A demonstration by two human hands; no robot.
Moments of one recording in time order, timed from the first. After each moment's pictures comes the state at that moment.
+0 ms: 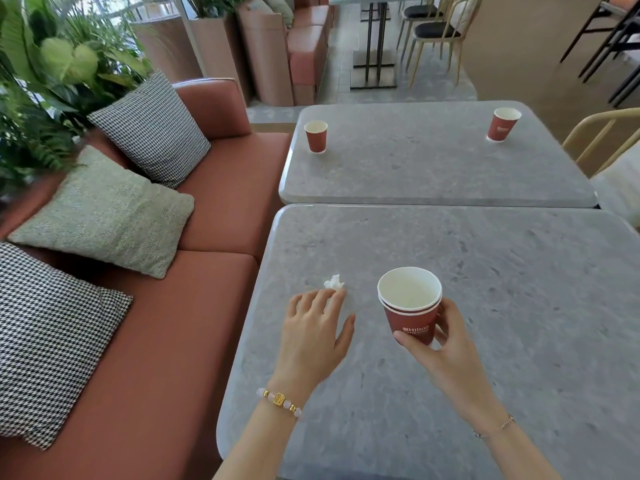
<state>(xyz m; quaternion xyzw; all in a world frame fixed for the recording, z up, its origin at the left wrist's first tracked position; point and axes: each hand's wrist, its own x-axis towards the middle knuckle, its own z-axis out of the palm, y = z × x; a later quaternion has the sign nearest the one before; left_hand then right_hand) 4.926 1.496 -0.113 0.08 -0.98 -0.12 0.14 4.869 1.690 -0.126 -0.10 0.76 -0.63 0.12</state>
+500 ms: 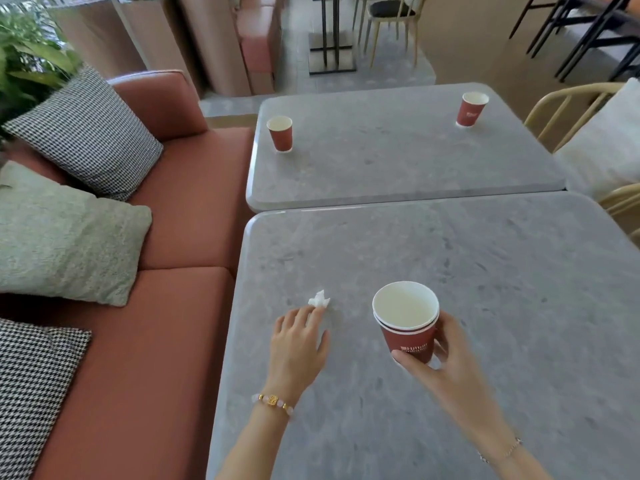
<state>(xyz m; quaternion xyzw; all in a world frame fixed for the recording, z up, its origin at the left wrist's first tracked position) 4.878 1.456 -0.176 0.07 -0.98 -0.14 0.07 4.854 1.681 -0.138 -0.06 0.77 -0.62 0.11</state>
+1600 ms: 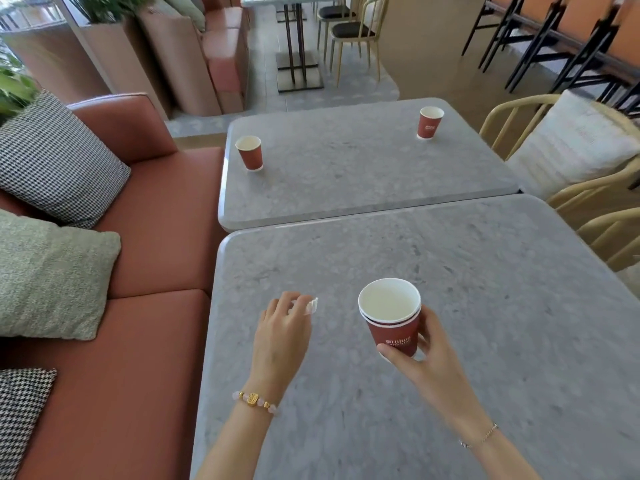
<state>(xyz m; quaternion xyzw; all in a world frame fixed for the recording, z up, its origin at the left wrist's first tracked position) 4.850 1.464 -0.135 0.03 -0.96 -0.22 0.18 4.844 1.688 -0.124 -0.04 0.78 -0.62 0.09</state>
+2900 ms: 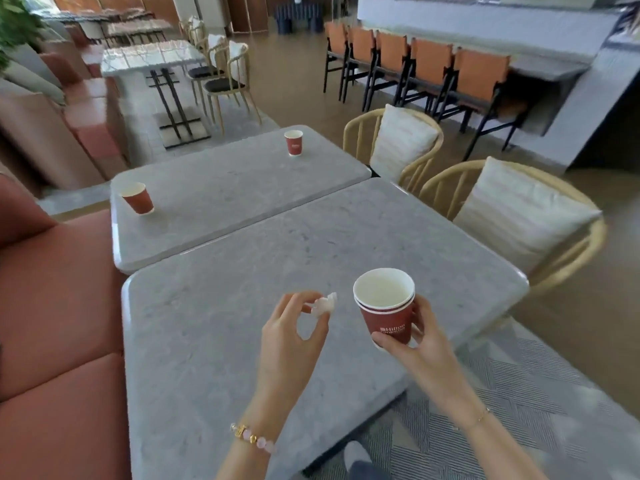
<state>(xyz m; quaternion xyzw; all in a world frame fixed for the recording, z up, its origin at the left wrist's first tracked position) 4.953 1.607 -0.072 -0.11 -0.84 -0.50 0.17 4.993 1.796 -0.090 0.08 0.77 -0.63 -0.08</state>
